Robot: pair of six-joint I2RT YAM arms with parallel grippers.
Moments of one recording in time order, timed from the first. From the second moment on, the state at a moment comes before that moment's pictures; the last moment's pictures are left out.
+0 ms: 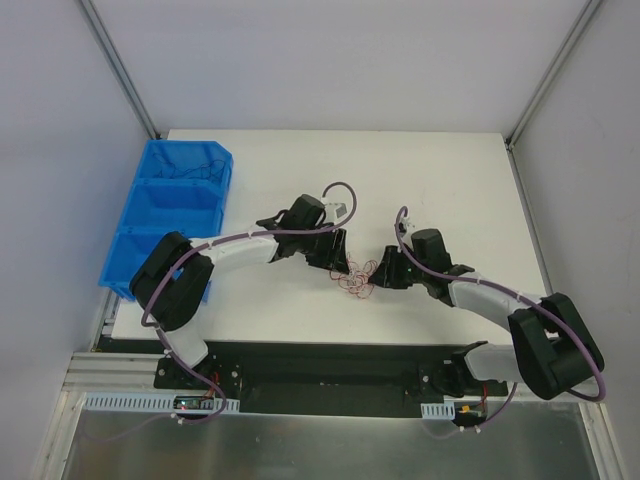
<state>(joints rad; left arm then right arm) -0.72 1.73 1.05 -0.17 0.46 -0.54 0.46 1.29 0.48 0.03 -0.38 0.50</state>
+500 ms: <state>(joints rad) -0.62 1.74 1.09 -0.22 0.52 -0.33 0.46 1.35 0.49 0.12 -0.46 0.47</state>
